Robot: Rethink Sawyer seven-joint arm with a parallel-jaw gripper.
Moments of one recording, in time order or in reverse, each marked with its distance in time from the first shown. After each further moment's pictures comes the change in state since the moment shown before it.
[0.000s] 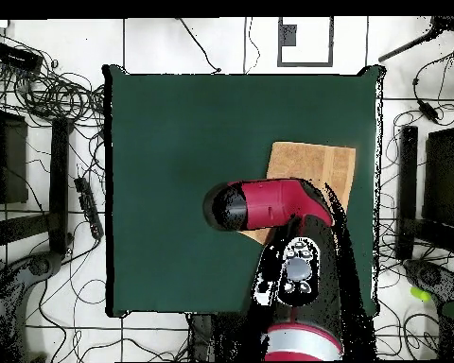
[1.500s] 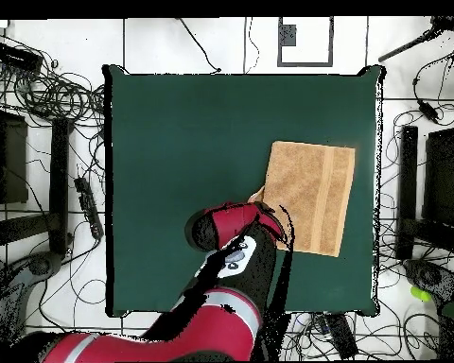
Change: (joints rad) arm 0.195 0.250 -0.193 0.027 0.126 -0.240 0.102
